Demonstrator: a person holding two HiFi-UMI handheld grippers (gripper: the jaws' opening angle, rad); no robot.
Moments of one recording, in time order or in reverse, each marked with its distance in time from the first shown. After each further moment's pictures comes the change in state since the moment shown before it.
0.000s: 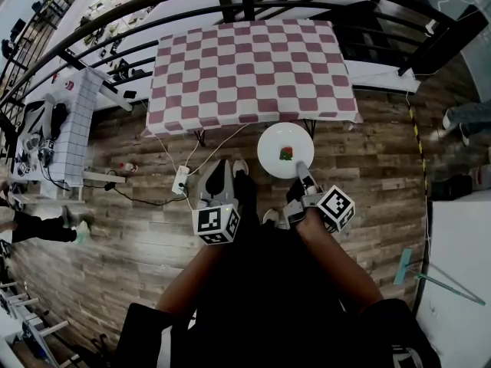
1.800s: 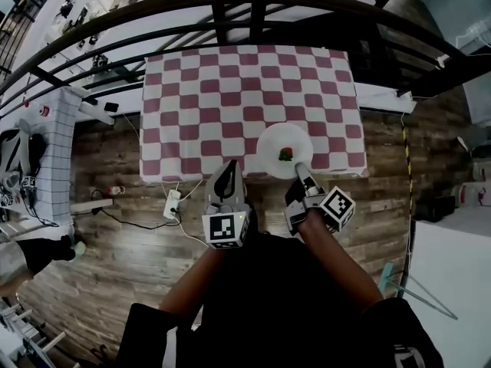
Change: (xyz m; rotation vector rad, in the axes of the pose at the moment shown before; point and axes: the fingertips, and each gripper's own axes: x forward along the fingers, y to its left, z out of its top) left arm 0.249 0.101 0.064 0.022 -0.028 -0.064; right arm 0.268 0.058 0.062 0.028 0.013 -0.069
